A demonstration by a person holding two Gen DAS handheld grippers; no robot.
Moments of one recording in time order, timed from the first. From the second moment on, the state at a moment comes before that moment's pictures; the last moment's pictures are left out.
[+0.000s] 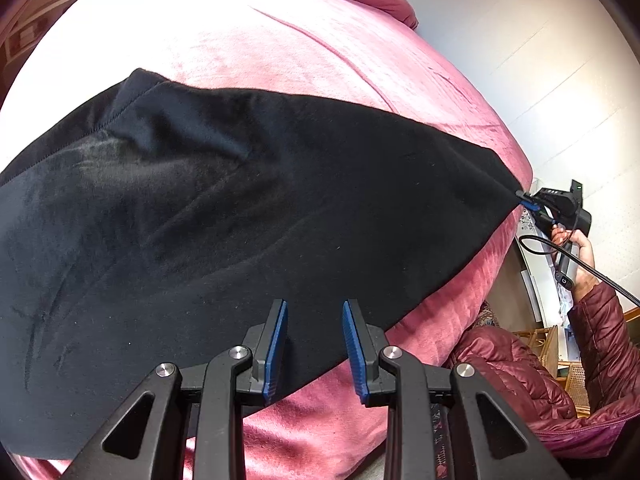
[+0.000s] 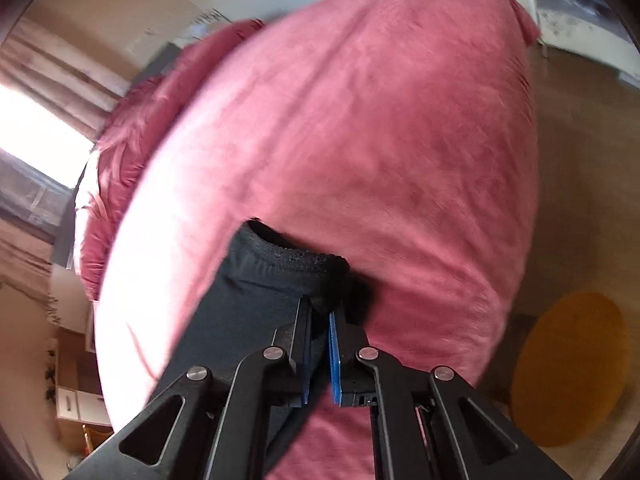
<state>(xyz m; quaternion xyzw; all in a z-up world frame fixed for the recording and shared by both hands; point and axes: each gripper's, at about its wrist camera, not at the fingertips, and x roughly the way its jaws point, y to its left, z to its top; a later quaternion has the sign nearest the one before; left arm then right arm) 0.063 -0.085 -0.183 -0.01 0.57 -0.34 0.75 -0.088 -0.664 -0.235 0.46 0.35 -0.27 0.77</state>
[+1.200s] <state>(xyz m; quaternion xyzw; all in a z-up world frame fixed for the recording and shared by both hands) 0.052 -0.065 -0.205 -0.01 0.58 -0.35 0.73 -0.052 -0.534 -0.251 0.40 0.48 -0.14 0.77</state>
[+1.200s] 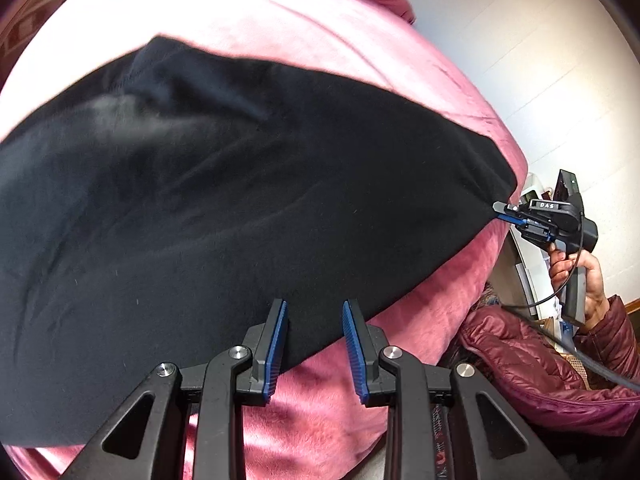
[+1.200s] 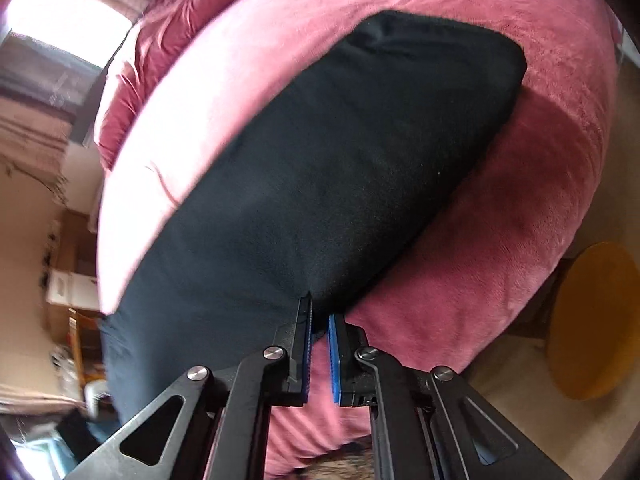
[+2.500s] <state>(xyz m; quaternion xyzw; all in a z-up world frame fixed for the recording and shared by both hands) 0.078 0.022 -0.206 -0.09 0.54 -0.24 0.80 0.269 -0.168 -0.226 0.11 0.61 0.27 0.74</state>
